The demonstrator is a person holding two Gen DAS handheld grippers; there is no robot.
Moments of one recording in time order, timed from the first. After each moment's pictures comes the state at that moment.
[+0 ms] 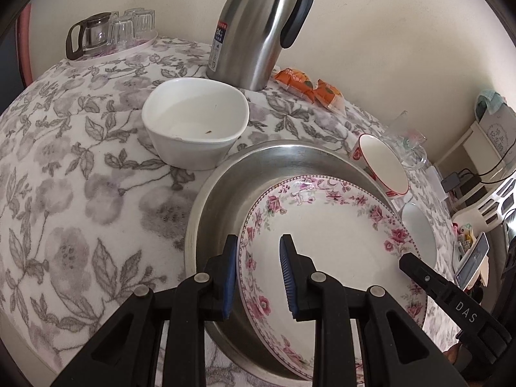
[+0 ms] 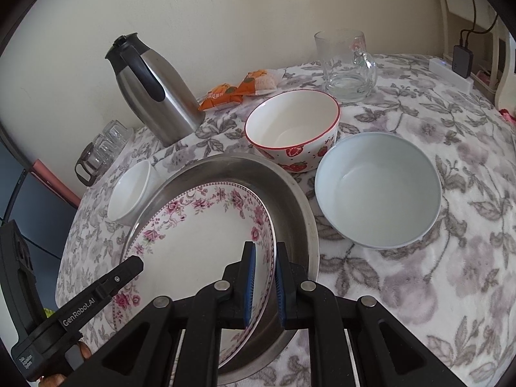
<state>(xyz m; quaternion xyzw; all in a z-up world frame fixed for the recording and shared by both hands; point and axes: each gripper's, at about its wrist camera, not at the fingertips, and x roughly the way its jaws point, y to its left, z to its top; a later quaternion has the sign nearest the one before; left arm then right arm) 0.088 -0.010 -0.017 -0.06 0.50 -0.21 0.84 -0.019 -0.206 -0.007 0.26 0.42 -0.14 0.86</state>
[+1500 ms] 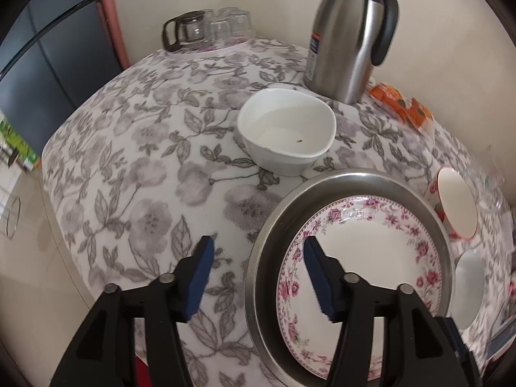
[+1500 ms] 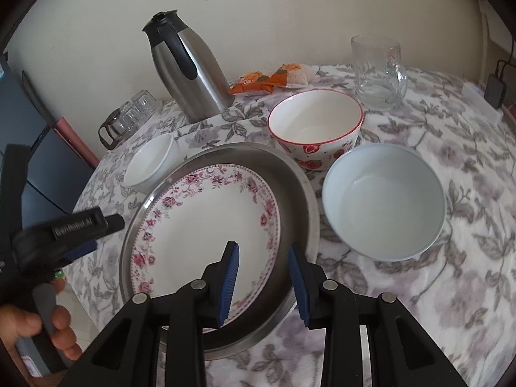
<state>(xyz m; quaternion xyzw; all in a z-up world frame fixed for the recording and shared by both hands) 0.085 -0.016 0.011 -0.04 0.52 0.04 0.85 -0.029 -0.213 -0.001 0.20 0.44 -0.06 0.88</state>
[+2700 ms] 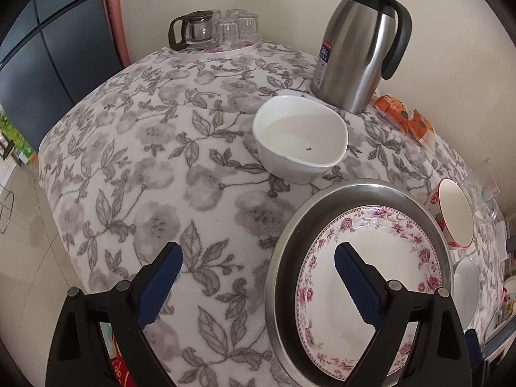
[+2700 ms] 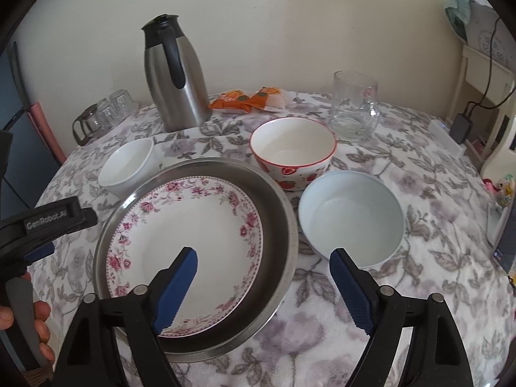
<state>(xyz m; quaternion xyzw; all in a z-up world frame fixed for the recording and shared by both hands) 0.086 0.004 0.009 -0.05 0.52 0.02 0.85 -0.035 -0.187 0.018 0.12 0.42 -0.15 0.89</state>
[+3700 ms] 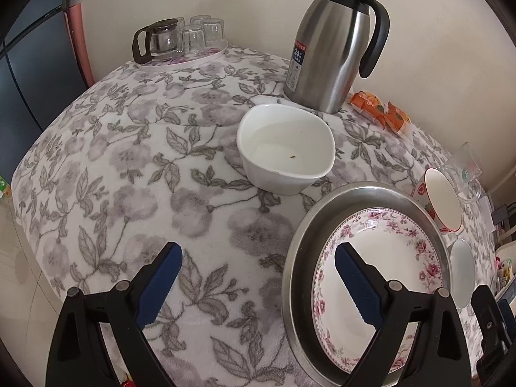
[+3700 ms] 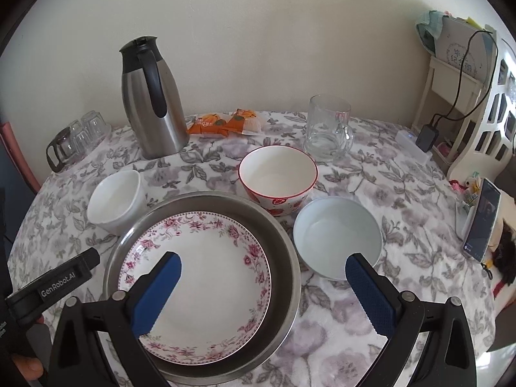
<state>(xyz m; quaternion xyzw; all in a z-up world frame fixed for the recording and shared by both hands) 0.107 0.022 0.005 -0.04 0.51 -0.06 0.86 -0.013 -0.161 0.056 0.12 0.41 -0.24 0.87</state>
